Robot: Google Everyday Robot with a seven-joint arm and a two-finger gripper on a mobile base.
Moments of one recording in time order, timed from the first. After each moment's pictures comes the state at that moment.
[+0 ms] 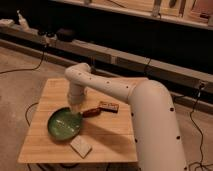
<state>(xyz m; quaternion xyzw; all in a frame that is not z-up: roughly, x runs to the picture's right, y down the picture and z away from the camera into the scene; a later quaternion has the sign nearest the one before) -0.175 0.137 0.830 -0.17 -0.41 -0.75 0.49</state>
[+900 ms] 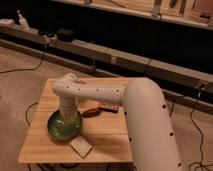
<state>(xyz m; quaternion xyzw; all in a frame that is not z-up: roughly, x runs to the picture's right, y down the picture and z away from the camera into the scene) -0.186 0.186 0.831 -0.19 -0.38 -0.76 0.49</state>
